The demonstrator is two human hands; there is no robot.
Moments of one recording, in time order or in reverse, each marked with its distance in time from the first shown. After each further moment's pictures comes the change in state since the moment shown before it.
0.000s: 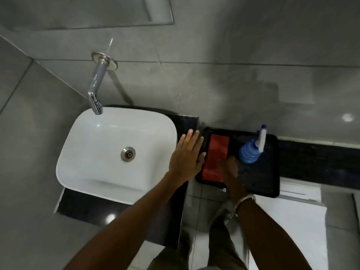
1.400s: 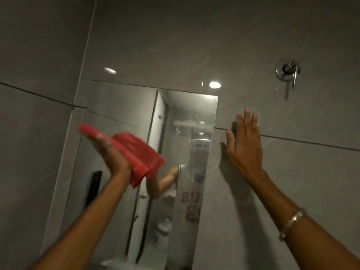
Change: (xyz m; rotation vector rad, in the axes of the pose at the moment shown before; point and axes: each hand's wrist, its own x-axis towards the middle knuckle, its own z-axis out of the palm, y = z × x) left_hand 0.052 -0.097 -0.662 -1.628 1.584 0.327; right_hand -0.459 -0.472 -0.324 -0.153 1.496 -1.635
